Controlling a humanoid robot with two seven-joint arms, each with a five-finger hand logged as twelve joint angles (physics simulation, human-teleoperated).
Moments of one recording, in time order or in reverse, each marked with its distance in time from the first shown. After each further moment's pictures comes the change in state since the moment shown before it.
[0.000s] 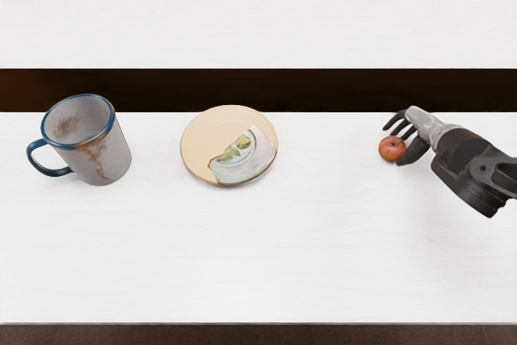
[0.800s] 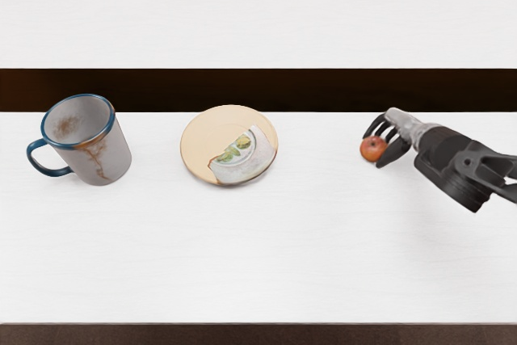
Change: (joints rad) left arm 0.000 0.000 0.000 0.000 0.000 0.000 0.000; right arm 0.023 0.052 0.007 -0.009 0.053 0.037 0.002
